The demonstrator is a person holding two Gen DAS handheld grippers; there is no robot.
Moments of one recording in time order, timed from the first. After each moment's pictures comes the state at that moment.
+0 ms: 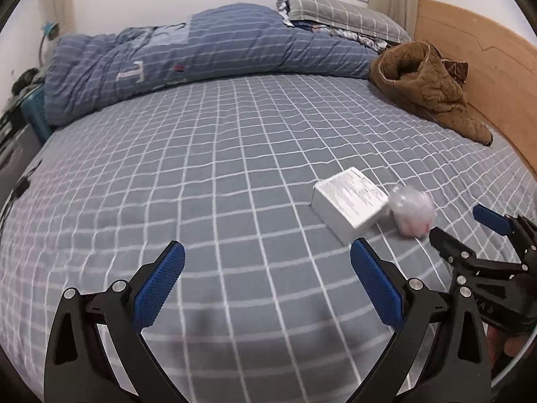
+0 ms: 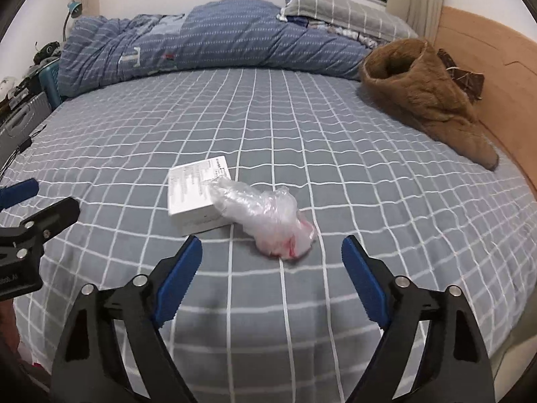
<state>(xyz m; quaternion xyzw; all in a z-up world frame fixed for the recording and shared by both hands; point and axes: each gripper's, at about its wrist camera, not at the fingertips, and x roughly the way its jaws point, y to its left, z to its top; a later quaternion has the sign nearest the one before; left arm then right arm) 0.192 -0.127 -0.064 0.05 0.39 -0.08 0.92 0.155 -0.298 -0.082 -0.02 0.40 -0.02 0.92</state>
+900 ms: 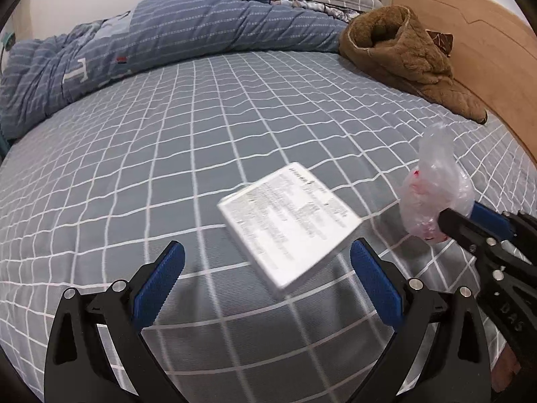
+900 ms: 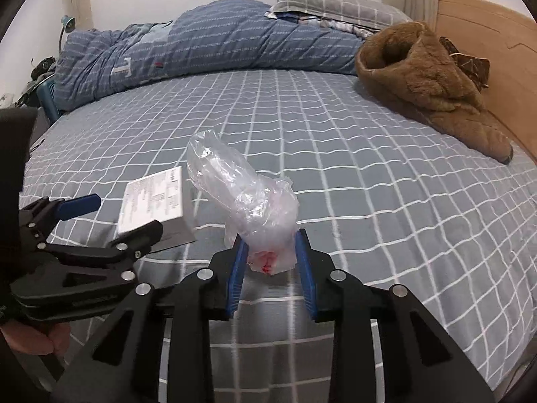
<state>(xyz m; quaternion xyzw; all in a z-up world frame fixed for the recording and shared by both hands) 0.253 -0.217 -0.122 0.07 0.42 -0.13 0.90 0.183 -0.351 -0.099 0.01 0.38 -0.01 0.92</state>
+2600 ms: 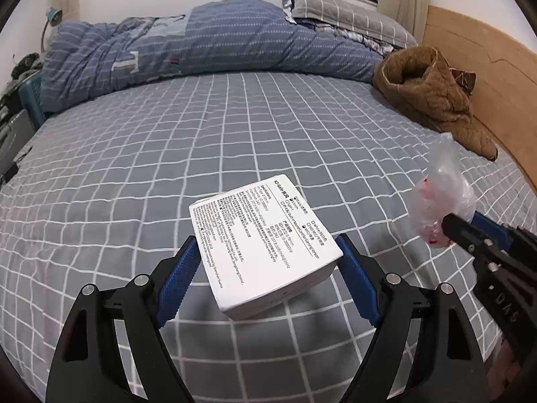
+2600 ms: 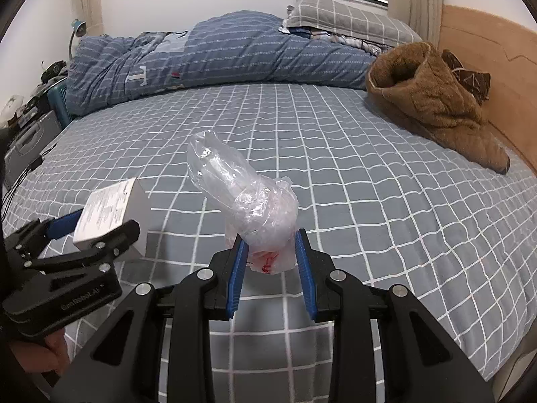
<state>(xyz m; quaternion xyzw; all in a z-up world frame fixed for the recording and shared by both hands) 0.204 -0.150 -0.079 0.01 0.39 -0.07 0.92 0.159 -0.308 -0.068 0.00 0.37 0.01 0.93</state>
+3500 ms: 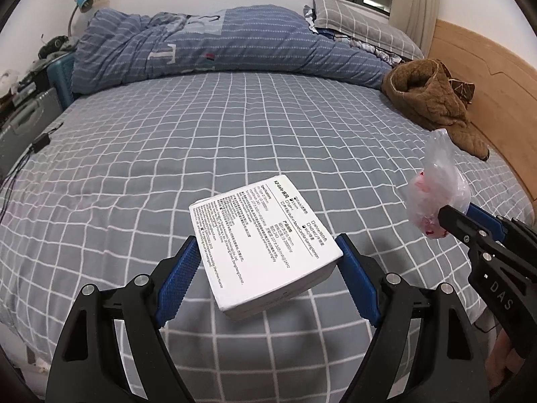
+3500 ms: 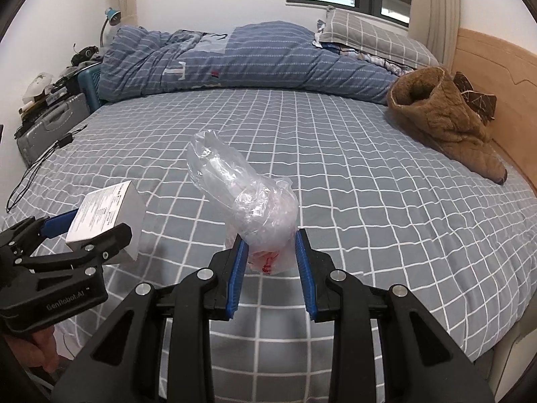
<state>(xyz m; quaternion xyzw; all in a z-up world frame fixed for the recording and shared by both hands) 0.105 -0.071 -0.055 -0.01 0.39 -0.05 0.92 0.079 -0.238 -0.044 -0.03 0.35 0.04 0.93</state>
